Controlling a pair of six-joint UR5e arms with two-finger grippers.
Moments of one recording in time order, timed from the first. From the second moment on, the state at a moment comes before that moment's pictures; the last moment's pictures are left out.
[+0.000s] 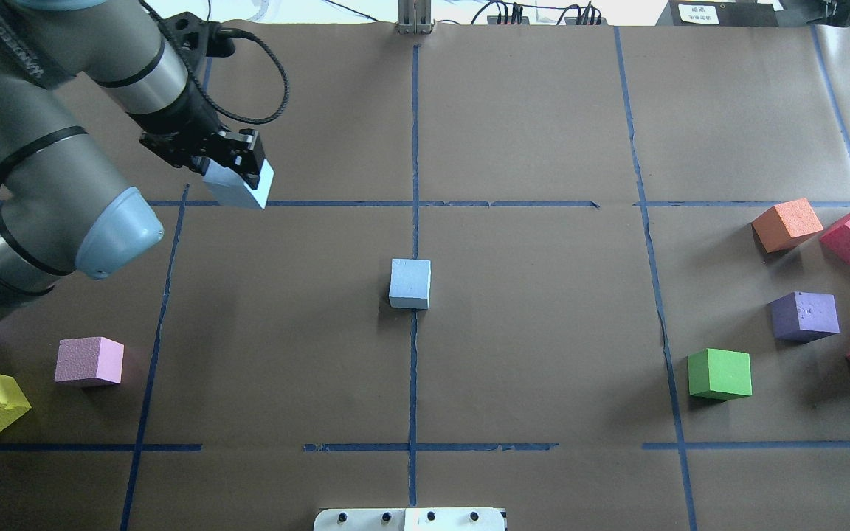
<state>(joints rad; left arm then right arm) -0.86 -2.22 -1.77 -1.44 -2.23 -0.82 1.44 -1.44 1.79 -1.82 2.31 -0.06</state>
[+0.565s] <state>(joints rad) -0.69 -2.43 -1.62 -1.44 -2.11 -1.01 1.46 -1.47 1.65 -1.64 2.30 -0.07</state>
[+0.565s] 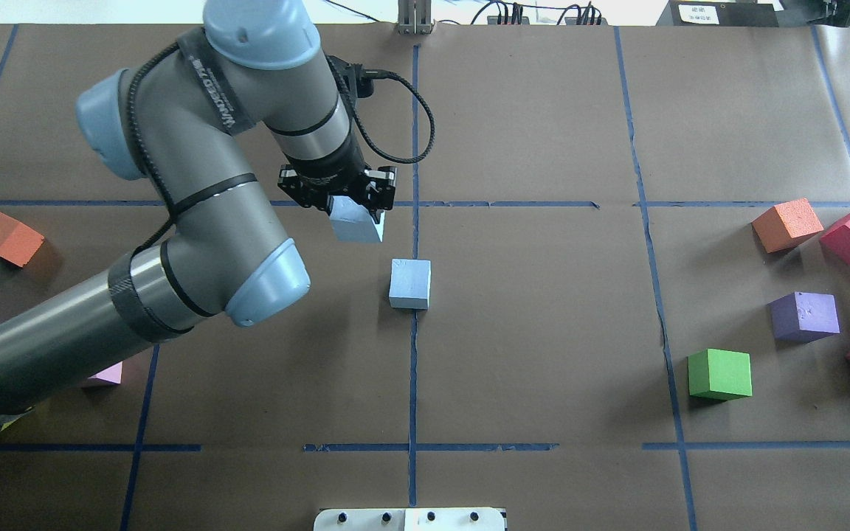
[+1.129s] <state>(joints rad) -0.61 -2.49 -1.52 -1.46 -2.06 -1.04 1.52 -1.51 1.63 -1.62 2.38 -0.06</state>
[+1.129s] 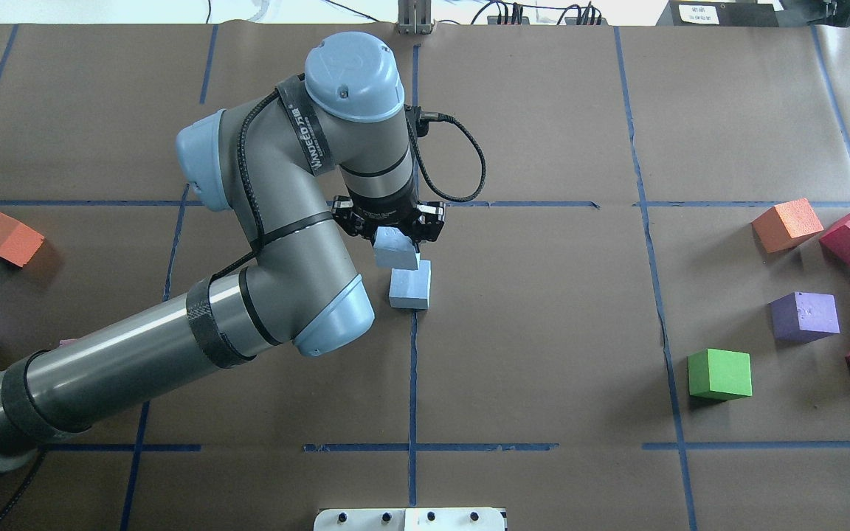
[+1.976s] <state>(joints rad) -0.58 -2.50 -1.46 -1.53 -2.04 -1.05 1.53 -1.51 1.63 -1.61 2.38 -0.06</state>
